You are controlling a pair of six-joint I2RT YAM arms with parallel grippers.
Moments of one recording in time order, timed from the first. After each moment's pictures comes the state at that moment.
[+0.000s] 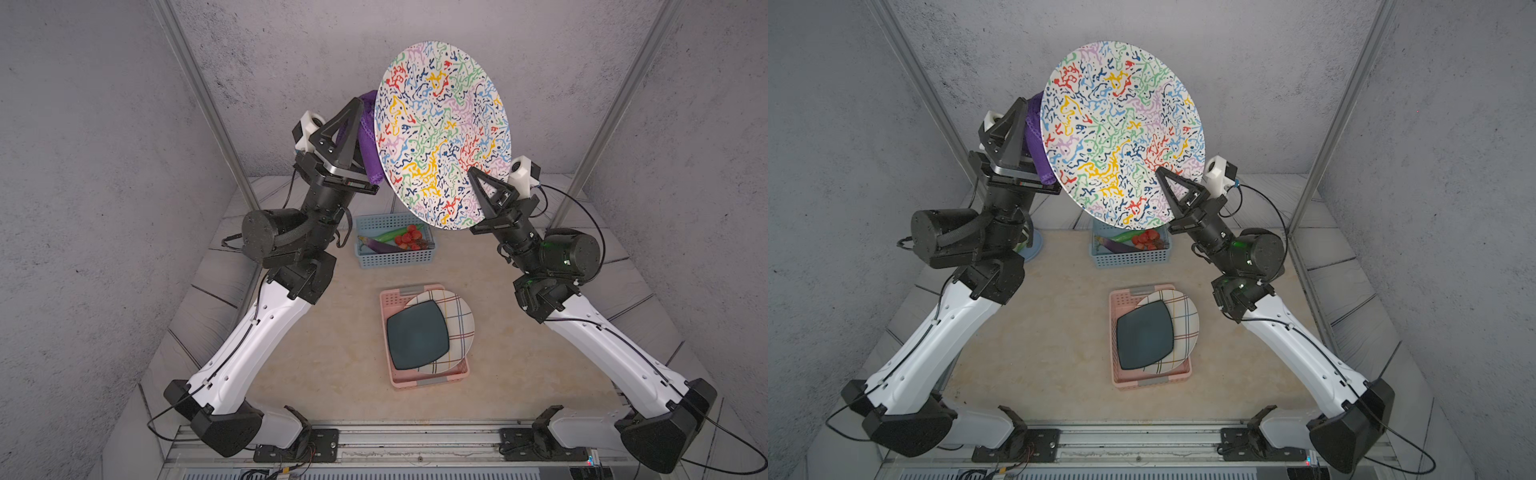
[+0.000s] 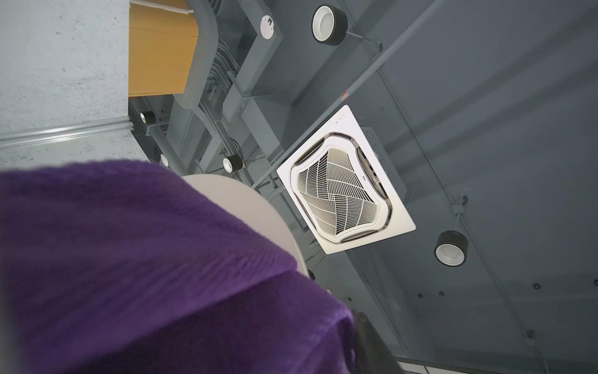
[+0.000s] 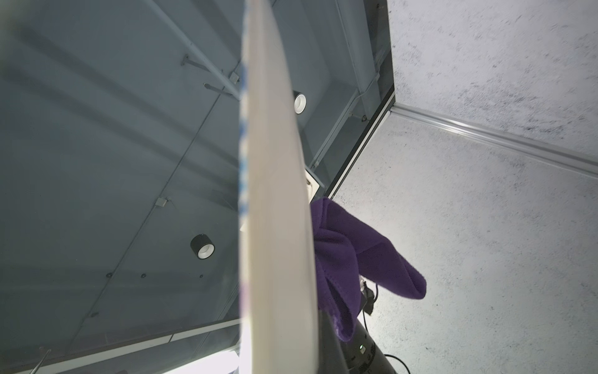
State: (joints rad) left arm -0.69 1.40 1.75 0.68 0.22 -1.79; right arm 0.64 1.29 1.37 0.79 -0.38 1.62
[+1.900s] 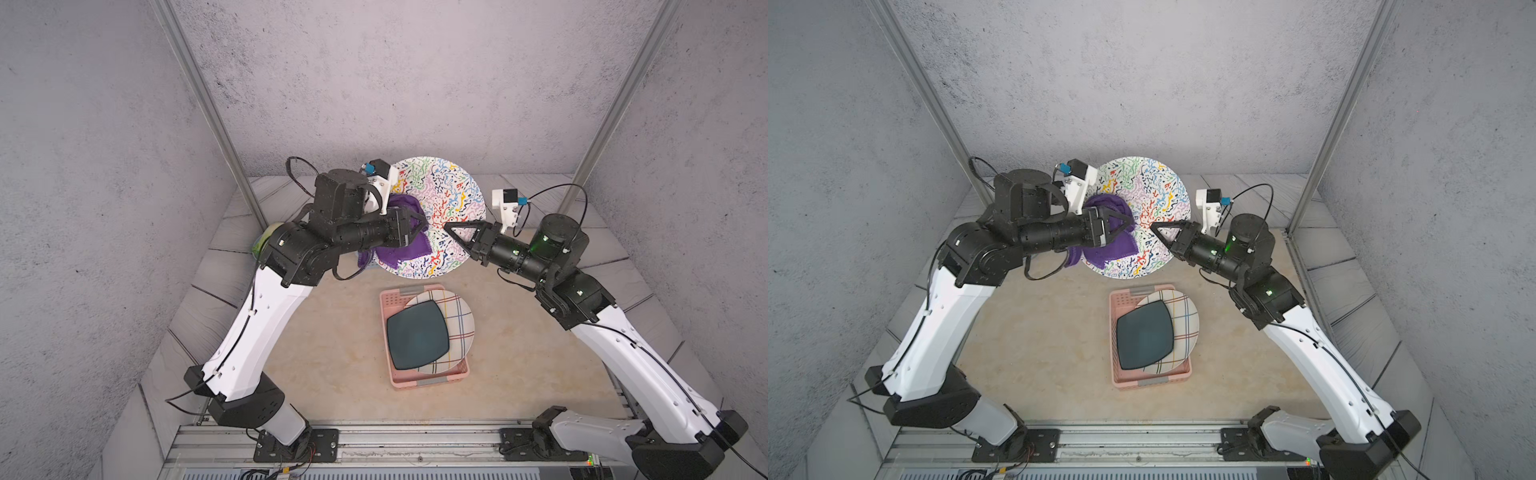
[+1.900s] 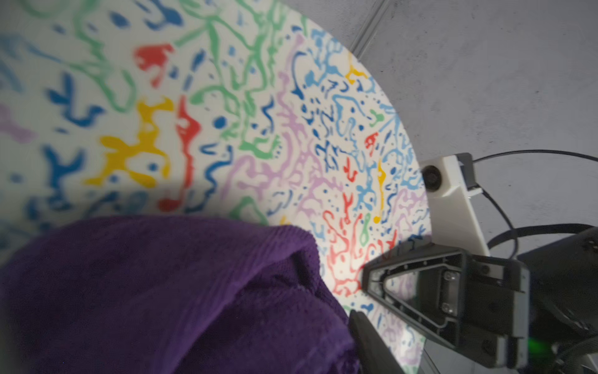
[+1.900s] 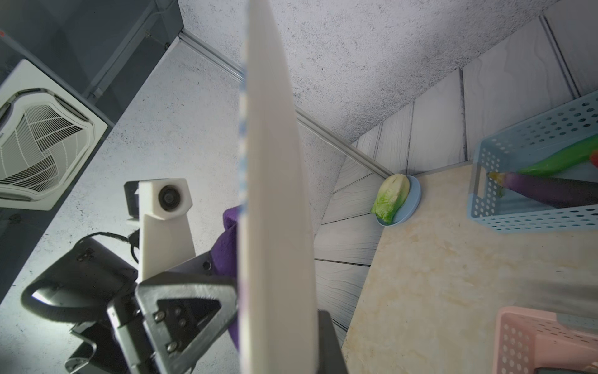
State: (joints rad) left arm -0.69 1.57 2.24 -1.05 0.17 -0.46; right arm 0.58 1.16 1.40 -0.21 -0.46 0.99
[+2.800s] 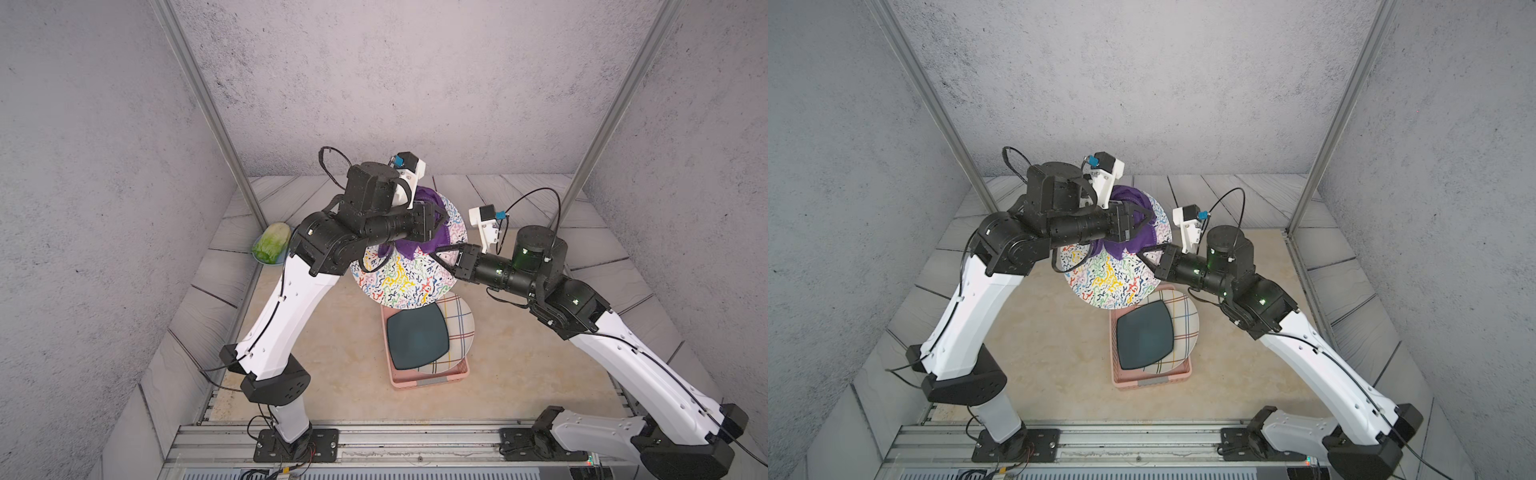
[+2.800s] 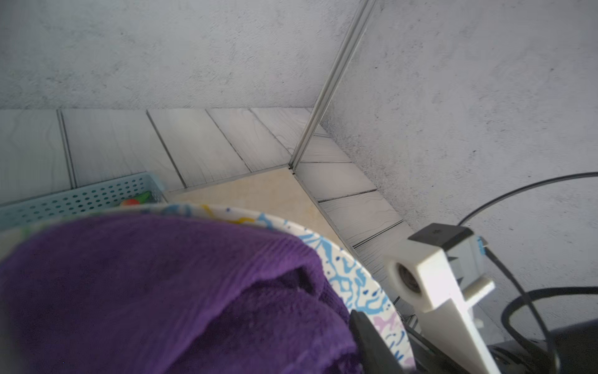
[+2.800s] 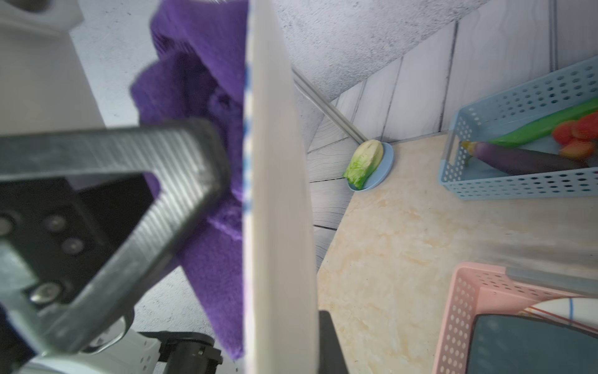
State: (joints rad) left arm -0.78 1.75 2.43 -1.06 0.08 -0.45; right arm 0.72 1.18 1.42 -0.39 -0.33 0.83
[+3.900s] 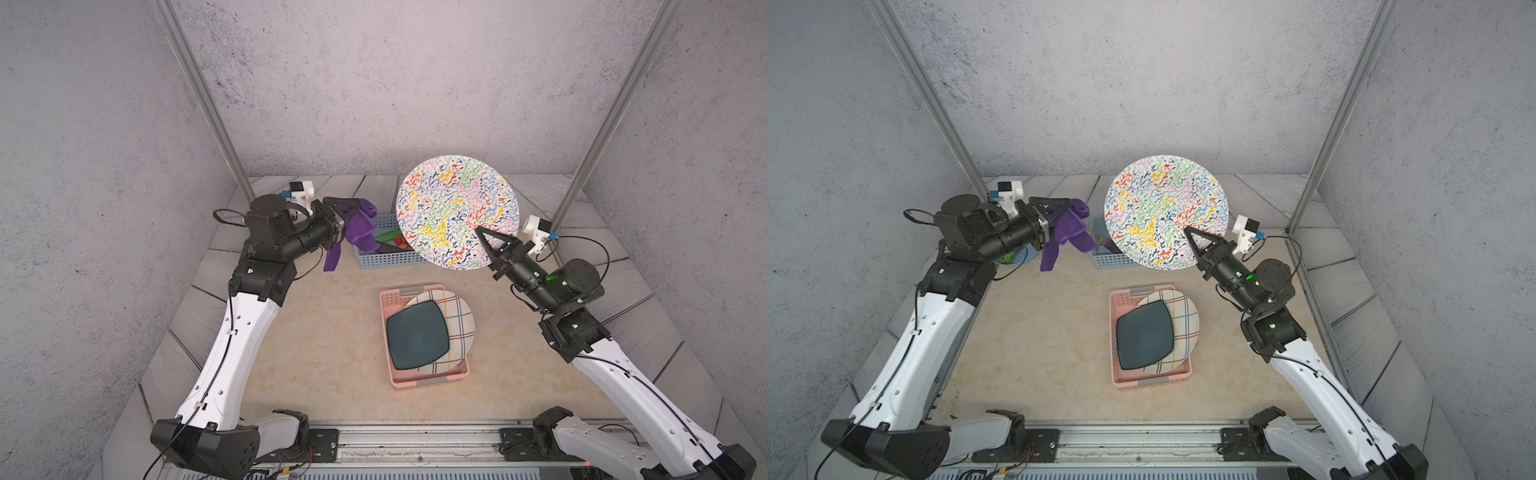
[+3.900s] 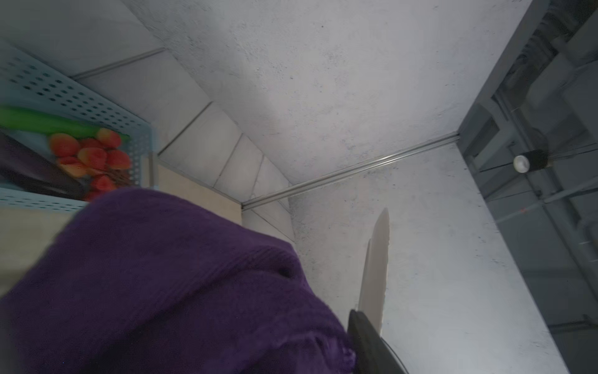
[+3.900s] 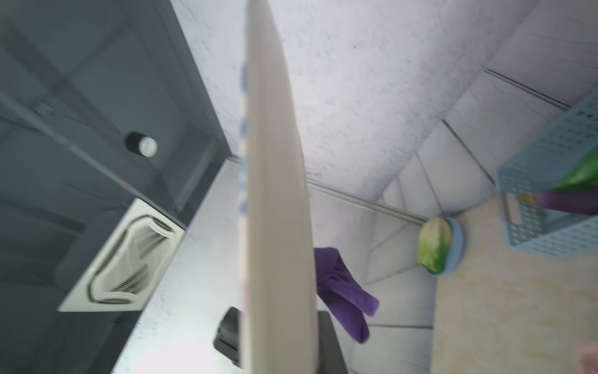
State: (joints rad) left arm -0.23 1.27 1.48 -0.15 0.62 -1.32; right arm 0.44 1.00 0.95 0.43 -0.32 1.47
